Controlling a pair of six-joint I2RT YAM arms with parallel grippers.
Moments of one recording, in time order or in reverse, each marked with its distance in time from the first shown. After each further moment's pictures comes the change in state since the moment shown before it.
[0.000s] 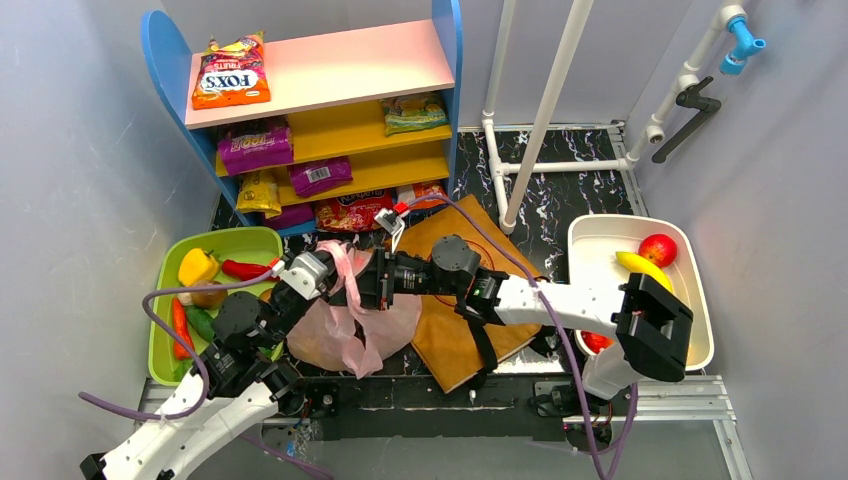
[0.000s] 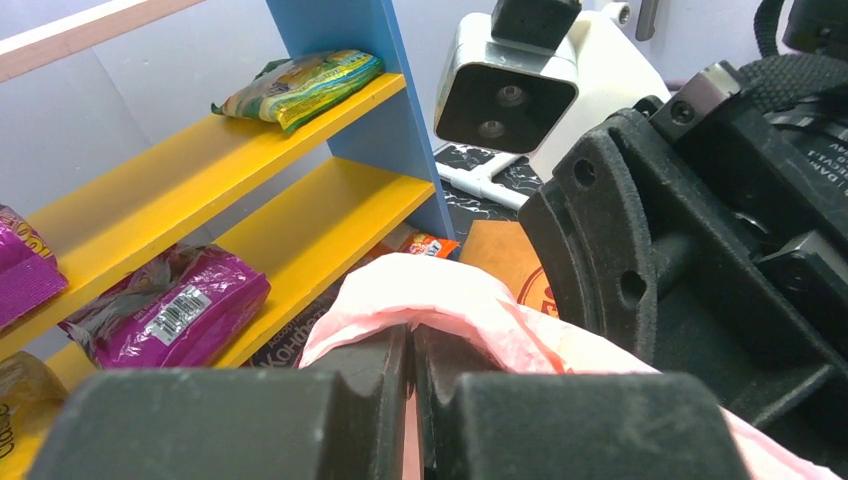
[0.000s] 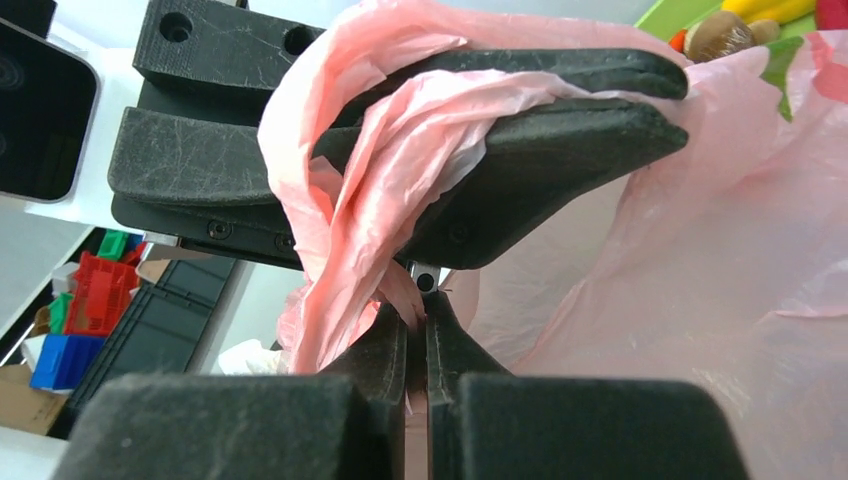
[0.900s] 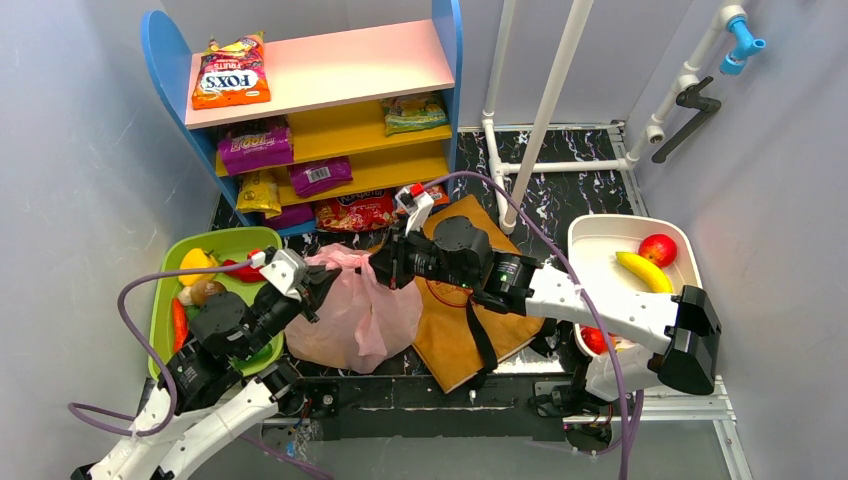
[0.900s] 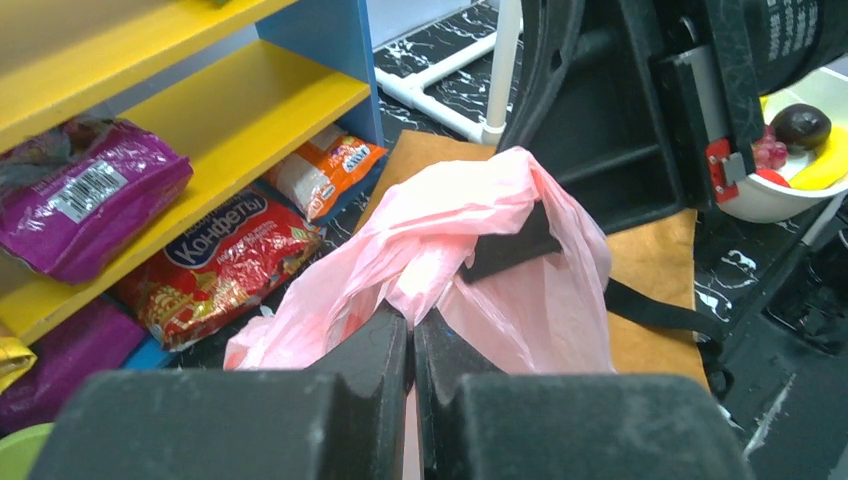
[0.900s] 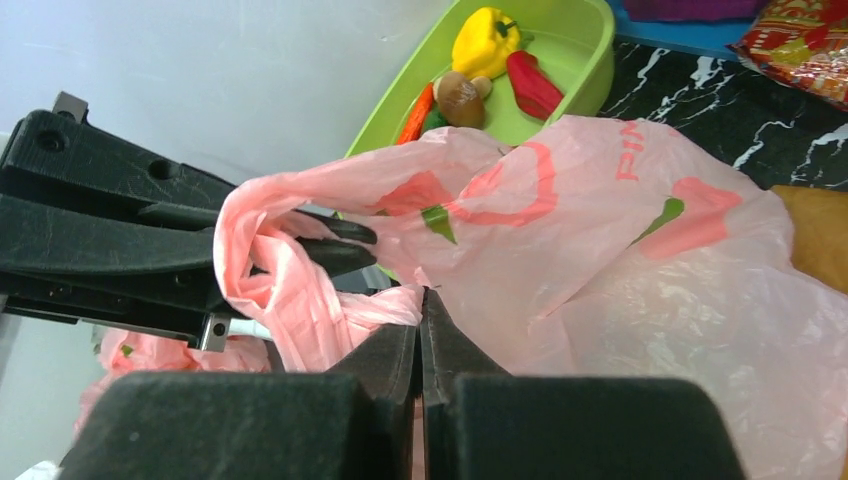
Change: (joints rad) left arm 0.000 -0.023 0.193 -0.418 0.015 -0.228; right arm -0.005 -0.149 0.164 -0.599 0.348 -0.272
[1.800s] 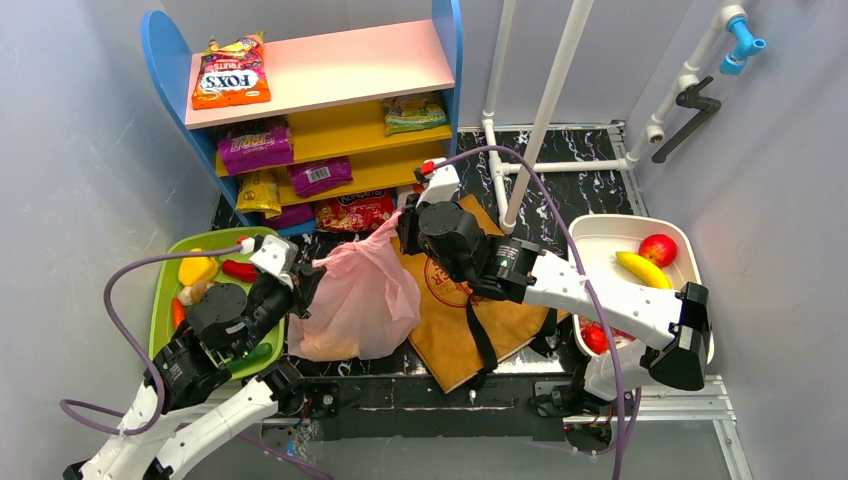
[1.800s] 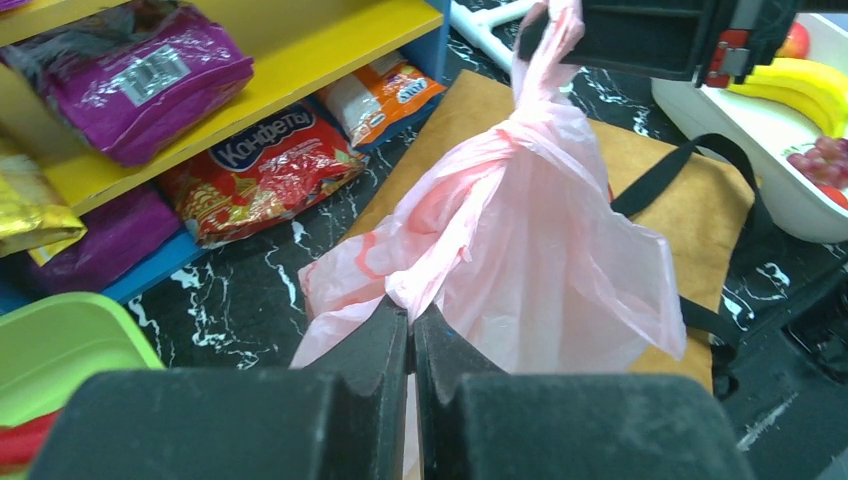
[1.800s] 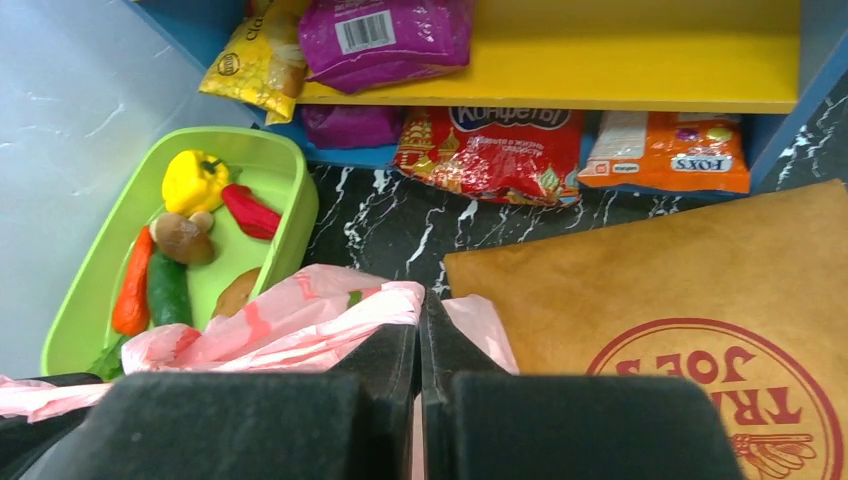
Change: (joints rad) left arm -0.003 0.060 0.133 -0.237 -0.160 -0.137; right arm -0.004 0.046 0.205 -0.323 0.594 -0.173
